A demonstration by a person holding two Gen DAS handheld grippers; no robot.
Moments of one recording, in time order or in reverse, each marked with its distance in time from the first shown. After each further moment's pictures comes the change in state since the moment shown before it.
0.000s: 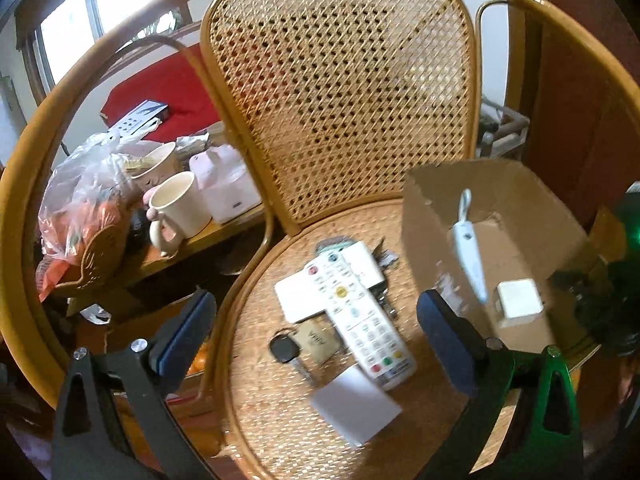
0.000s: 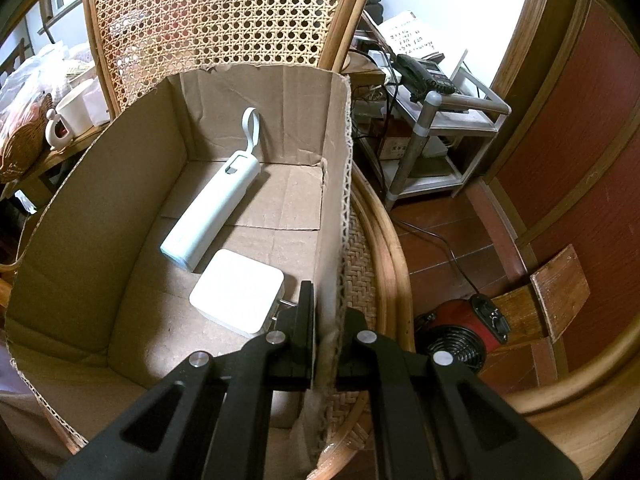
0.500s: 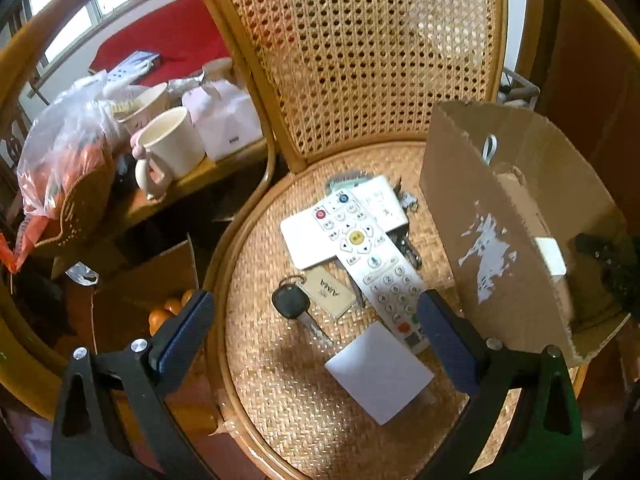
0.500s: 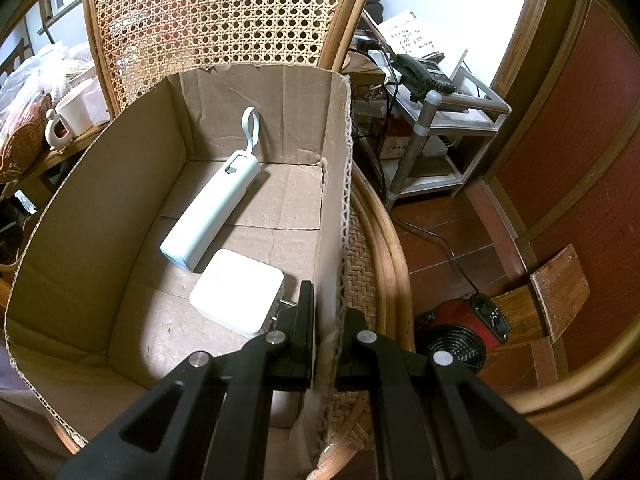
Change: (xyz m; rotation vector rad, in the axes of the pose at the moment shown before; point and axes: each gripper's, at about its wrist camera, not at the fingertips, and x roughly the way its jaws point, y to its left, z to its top) left arm 0.040 0.018 -0.024 -0.037 0.185 -0.049; right arm 0.000 0.001 0.000 0.000 0.000 0.001
